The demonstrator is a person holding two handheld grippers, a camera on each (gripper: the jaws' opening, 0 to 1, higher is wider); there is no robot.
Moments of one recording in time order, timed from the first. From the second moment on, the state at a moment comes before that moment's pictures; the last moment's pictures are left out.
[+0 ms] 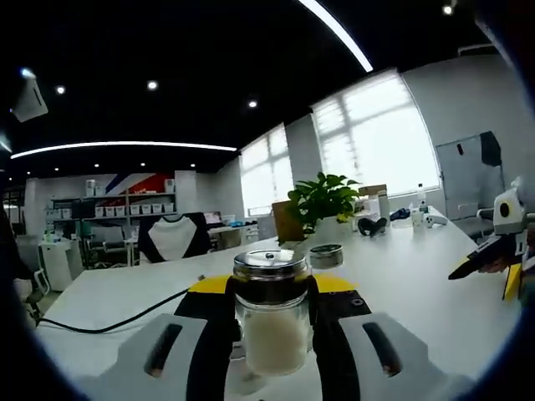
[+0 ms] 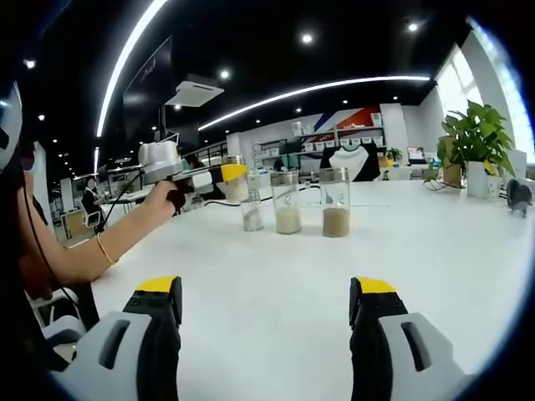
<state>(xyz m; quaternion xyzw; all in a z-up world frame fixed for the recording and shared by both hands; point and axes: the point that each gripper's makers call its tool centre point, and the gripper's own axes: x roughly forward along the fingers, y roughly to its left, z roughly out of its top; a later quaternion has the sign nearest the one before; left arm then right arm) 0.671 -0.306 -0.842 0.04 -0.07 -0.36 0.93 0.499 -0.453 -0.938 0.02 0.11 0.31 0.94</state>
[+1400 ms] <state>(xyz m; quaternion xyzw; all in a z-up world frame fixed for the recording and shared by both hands) 0.560 -0.432 -0.857 0.01 -0.05 -0.66 0.75 0.505 -0.433 -0.933 0.03 0.10 0.33 0.94</state>
